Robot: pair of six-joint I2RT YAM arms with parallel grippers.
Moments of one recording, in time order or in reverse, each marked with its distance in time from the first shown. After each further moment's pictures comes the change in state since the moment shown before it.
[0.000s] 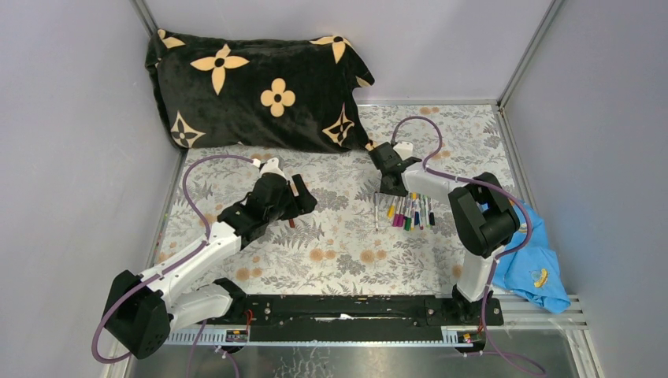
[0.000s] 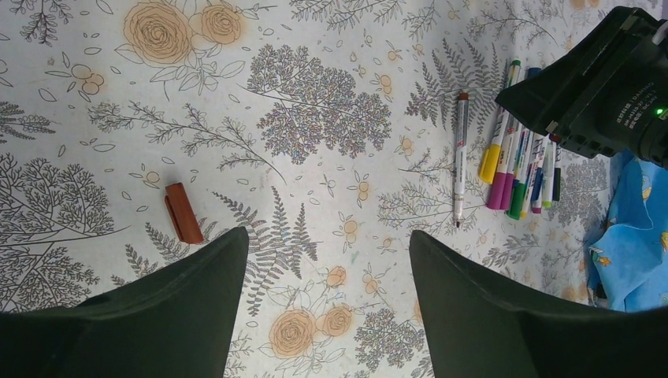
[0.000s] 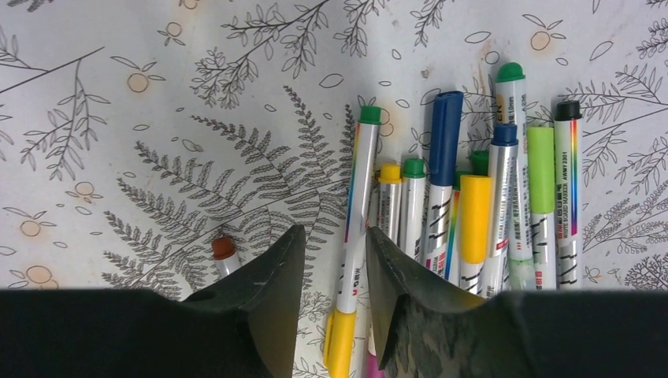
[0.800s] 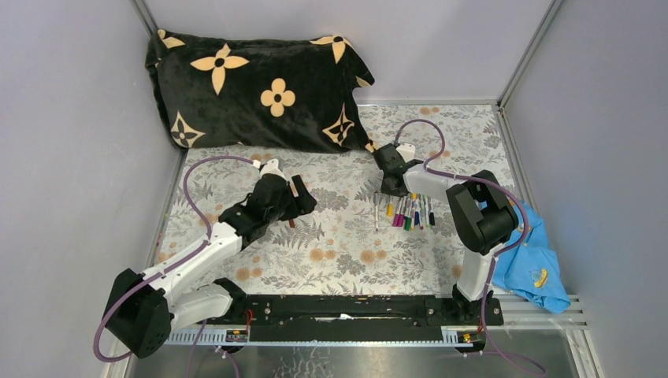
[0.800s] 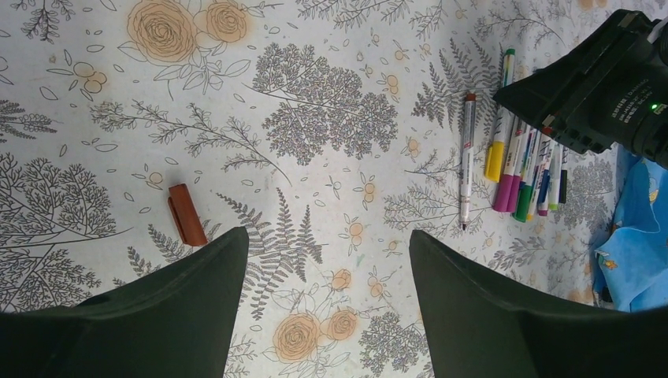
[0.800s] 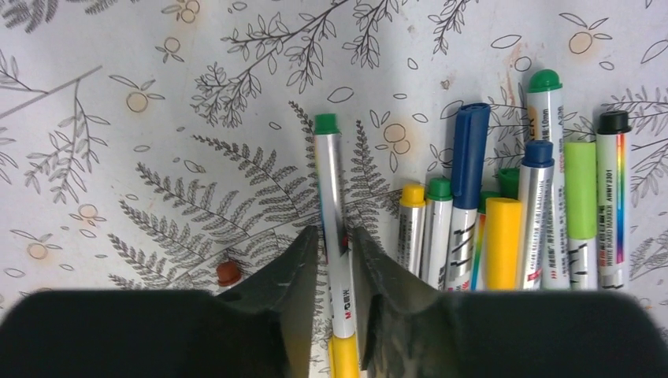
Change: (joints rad) left arm 0.006 0.005 -0.019 0.025 0.001 0.000; right arm -0.031 0.026 -0.037 0.081 -0.052 0.018
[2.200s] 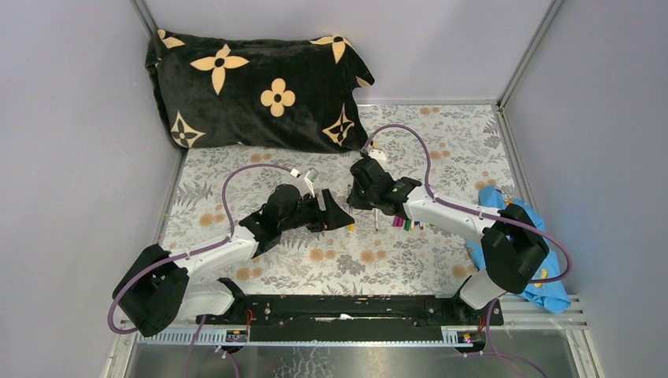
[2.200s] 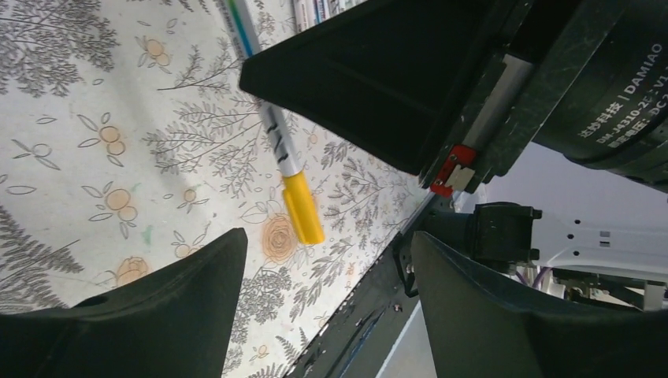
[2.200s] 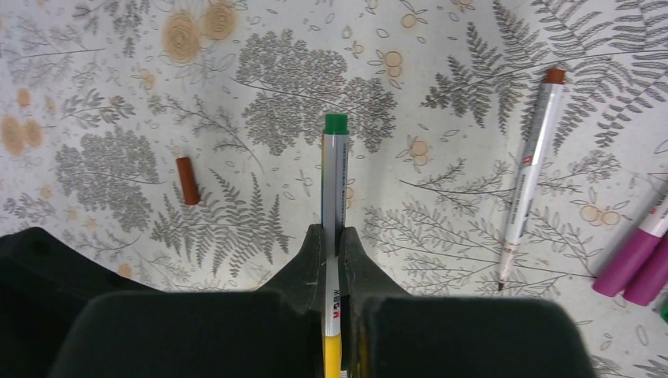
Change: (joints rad) left arm -0.110 0.143 -0.135 0.501 0.463 -0.135; right arm 0.291 -0.305 -0.071 0.036 -0.209 0.095
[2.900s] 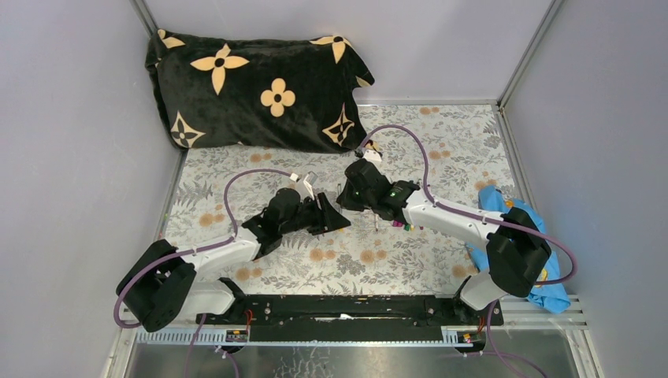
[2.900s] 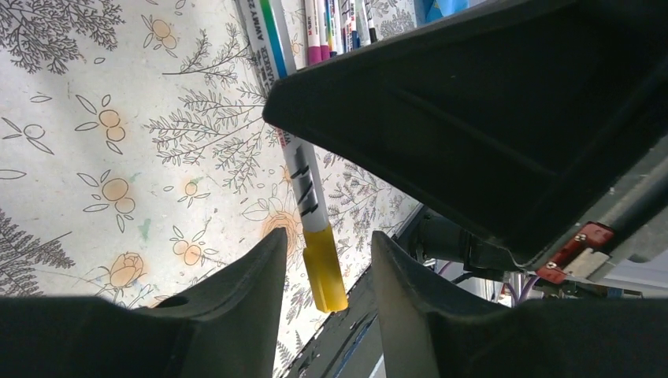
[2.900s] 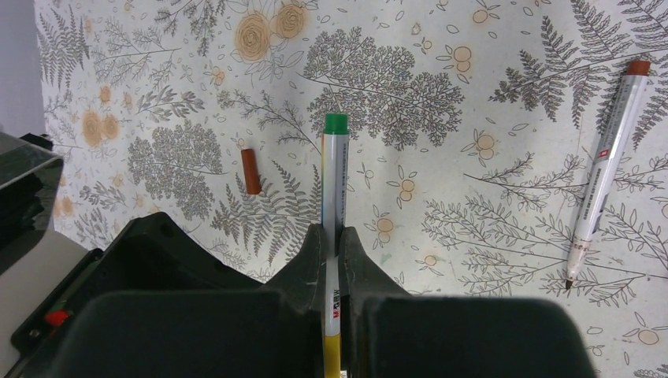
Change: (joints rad) left arm -0.016 0.036 -0.047 0.098 -0.003 -0.074; right arm 0.065 -0.025 0.015 0.045 0.000 0.077
